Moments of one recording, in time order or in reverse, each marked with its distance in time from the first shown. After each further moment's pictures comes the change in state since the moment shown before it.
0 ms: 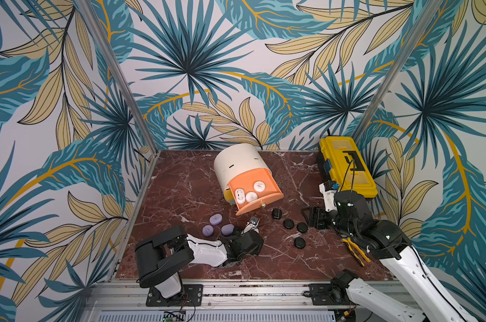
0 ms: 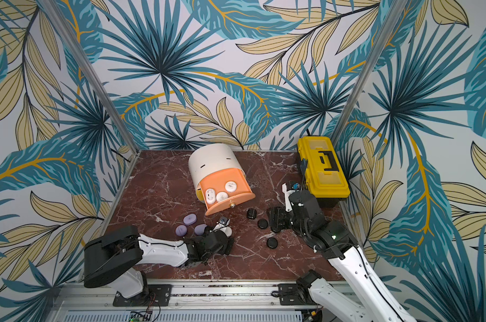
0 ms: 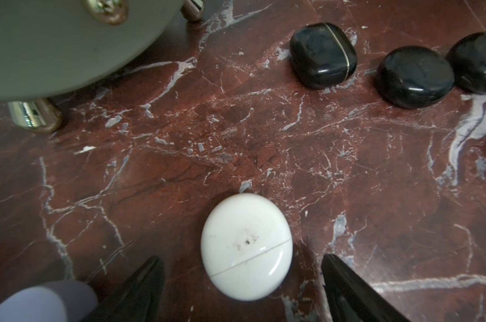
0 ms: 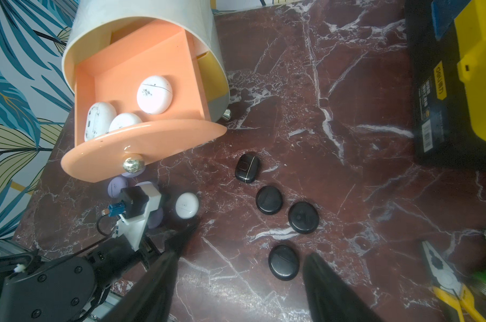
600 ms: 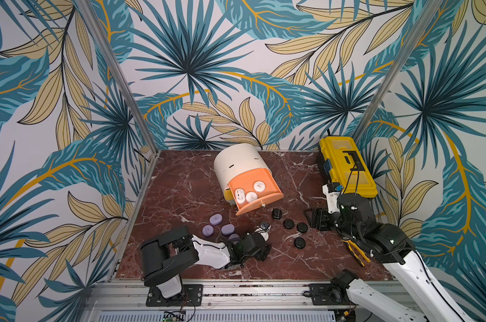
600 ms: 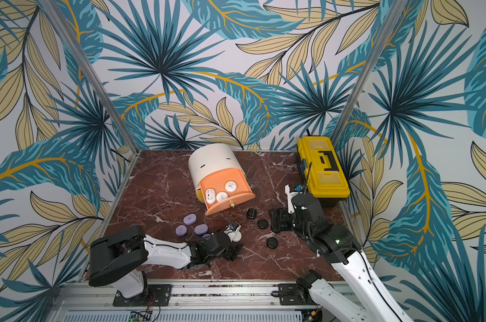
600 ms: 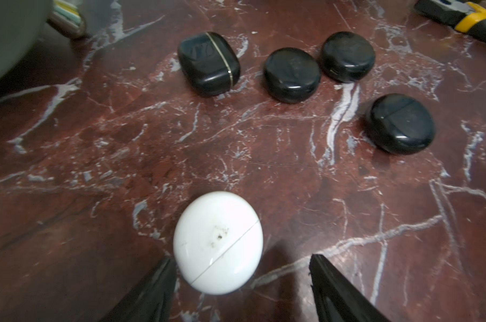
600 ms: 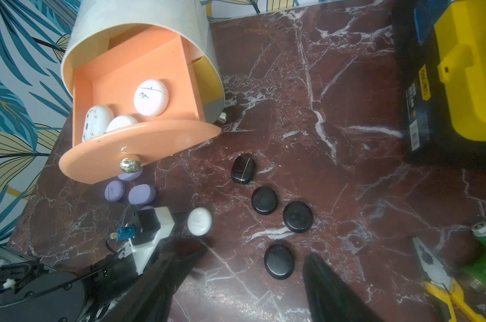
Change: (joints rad) left arm -0.042 0.025 0.007 0.137 0.198 0.092; right arm -0.001 -0.037 -0.018 -0.008 0.024 0.003
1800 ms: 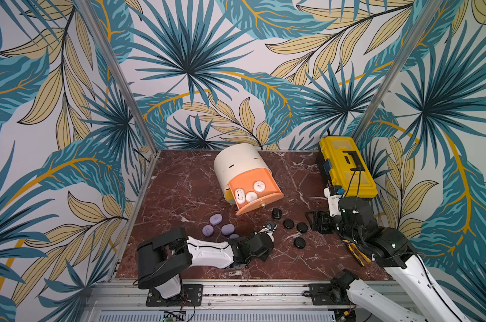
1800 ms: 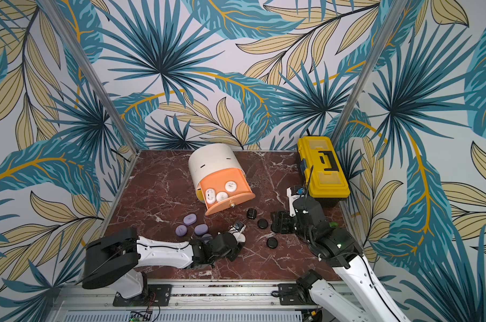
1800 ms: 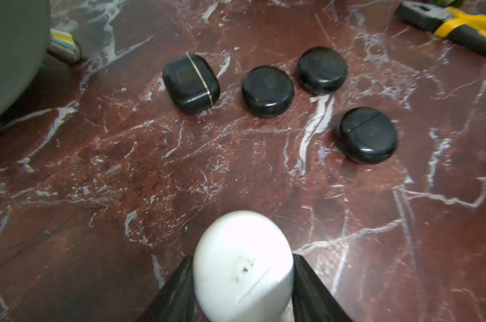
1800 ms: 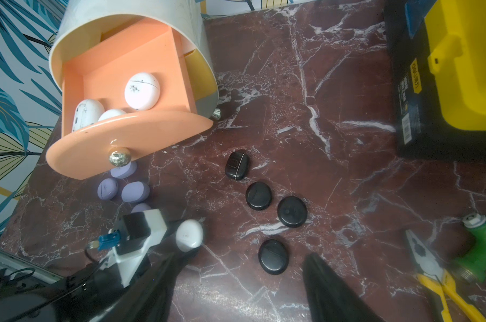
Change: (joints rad) left arm -0.061 -0.077 0.112 -0.220 -0.048 -0.026; right arm 0.000 -0.036 -0.032 -0.008 0.018 0.000
